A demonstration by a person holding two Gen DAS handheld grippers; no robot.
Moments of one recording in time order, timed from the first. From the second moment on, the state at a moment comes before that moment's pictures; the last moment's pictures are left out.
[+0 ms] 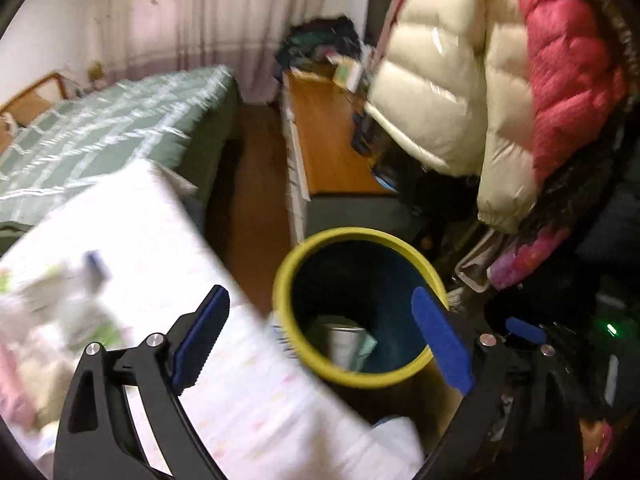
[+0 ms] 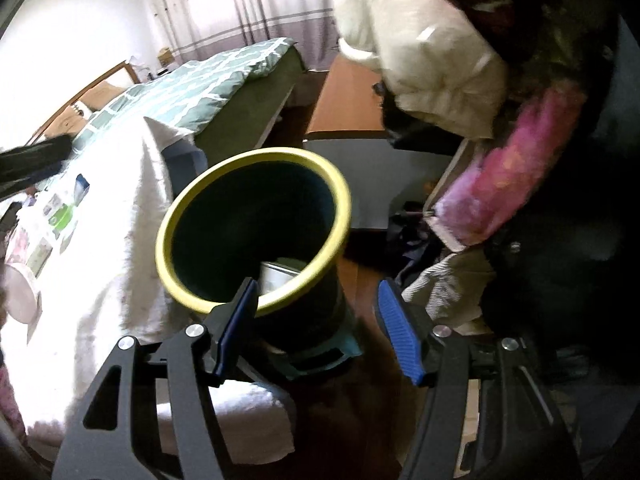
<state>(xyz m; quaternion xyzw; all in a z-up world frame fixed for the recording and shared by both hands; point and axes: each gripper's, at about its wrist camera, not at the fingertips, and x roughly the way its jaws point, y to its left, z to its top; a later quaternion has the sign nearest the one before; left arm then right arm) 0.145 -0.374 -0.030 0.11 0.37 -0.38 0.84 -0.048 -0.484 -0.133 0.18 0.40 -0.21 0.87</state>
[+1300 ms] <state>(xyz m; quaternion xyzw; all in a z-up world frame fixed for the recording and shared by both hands) 0.027 0.088 0.025 0.03 0.28 0.04 0.96 0.204 -0.008 -0.115 -0.06 0.47 0.22 0.85</state>
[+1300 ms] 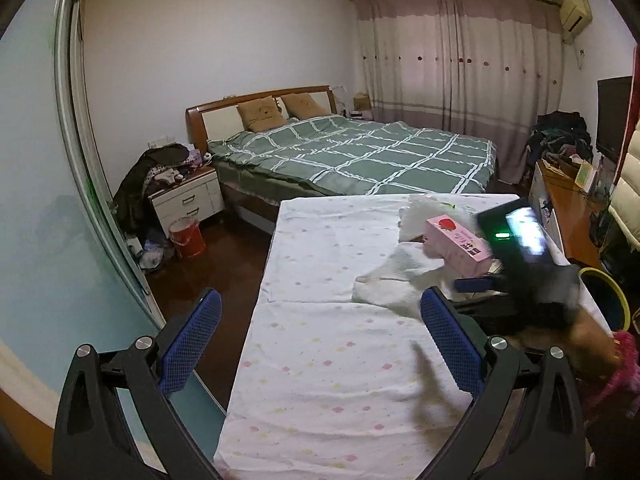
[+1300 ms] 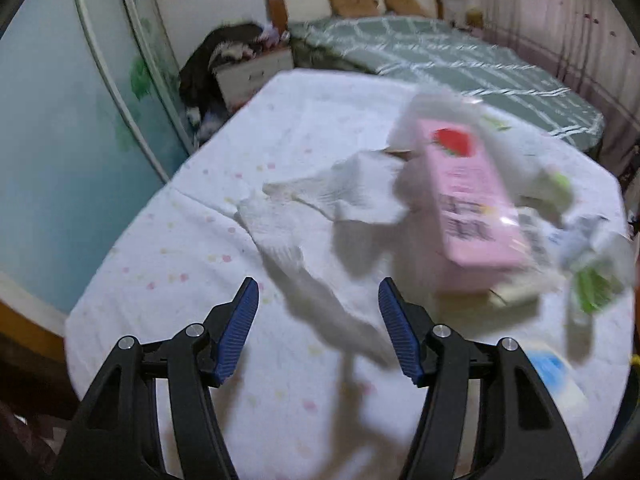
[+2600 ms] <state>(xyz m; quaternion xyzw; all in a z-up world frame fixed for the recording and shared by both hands) 0.049 0.075 0.000 0.03 0.31 0.01 0.95 0.158 -0.108 0.043 0.14 0.36 0.36 0.85</state>
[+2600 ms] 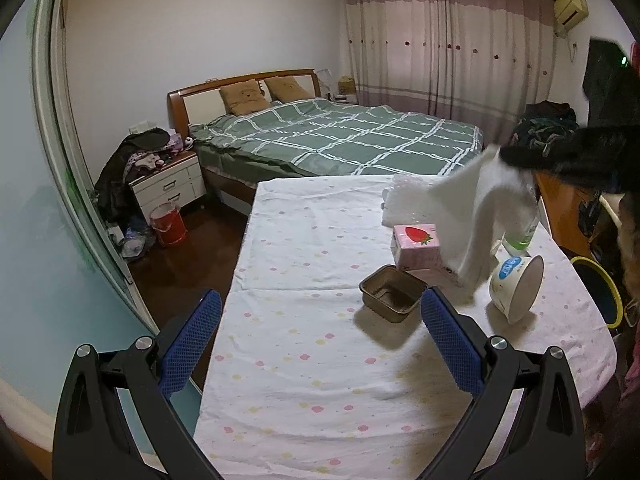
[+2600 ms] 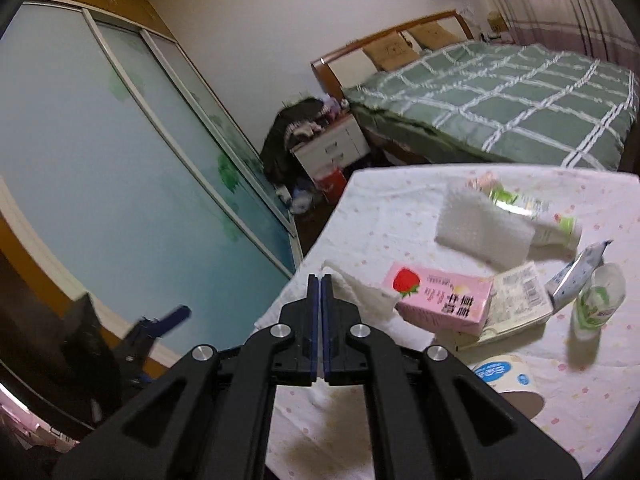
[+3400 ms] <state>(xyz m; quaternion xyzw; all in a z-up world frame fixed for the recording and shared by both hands) 0.086 0.021 -0.025 0.06 0.34 -0.06 0.94 0.089 -0.418 0.024 0.22 0.34 0.02 0.91</state>
